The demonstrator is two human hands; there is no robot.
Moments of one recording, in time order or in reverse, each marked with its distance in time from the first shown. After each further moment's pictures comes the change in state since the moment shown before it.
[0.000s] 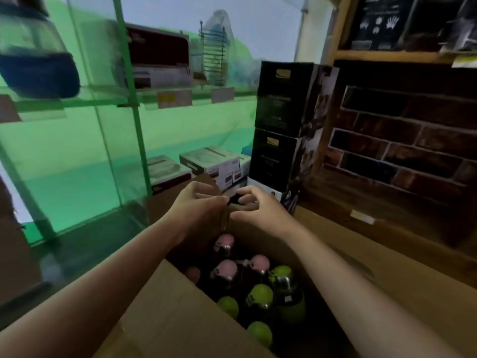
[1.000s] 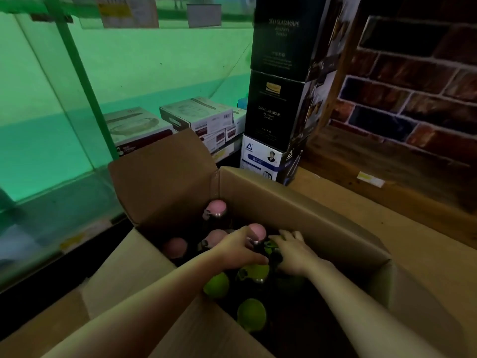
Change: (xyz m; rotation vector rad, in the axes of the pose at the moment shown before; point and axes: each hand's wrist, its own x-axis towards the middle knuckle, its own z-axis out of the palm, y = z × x) left_hand 0.020 -0.146 0.100 0.584 -0.498 -0.157; right_hand -0.016 0.188 0.022 -0.680 -0.396 0.377
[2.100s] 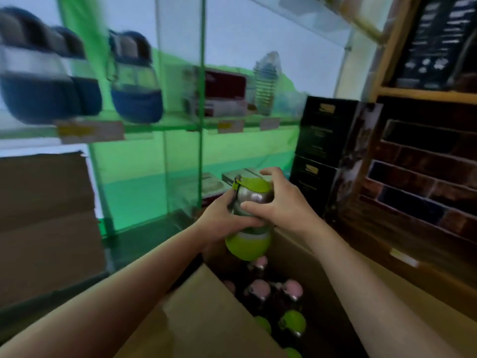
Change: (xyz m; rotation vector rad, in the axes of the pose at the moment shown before) left_hand -0.152 0.054 -0.163 -0.410 0.463 0.353; right_hand -0.123 -0.203 -0.160 0.372 0.640 -0.491
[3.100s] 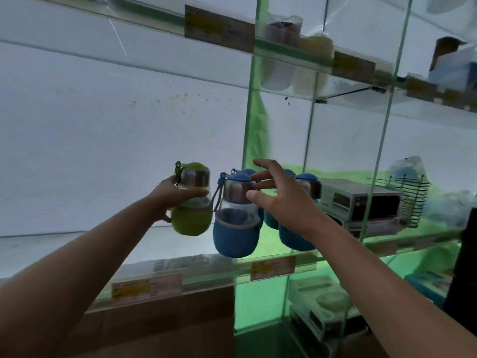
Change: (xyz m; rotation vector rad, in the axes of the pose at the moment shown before) left_hand -0.040 0.138 -0.416 0.183 0.653 -0.196; right_hand 0.152 -0.310 0.060 0.419 -0.093 -0.500
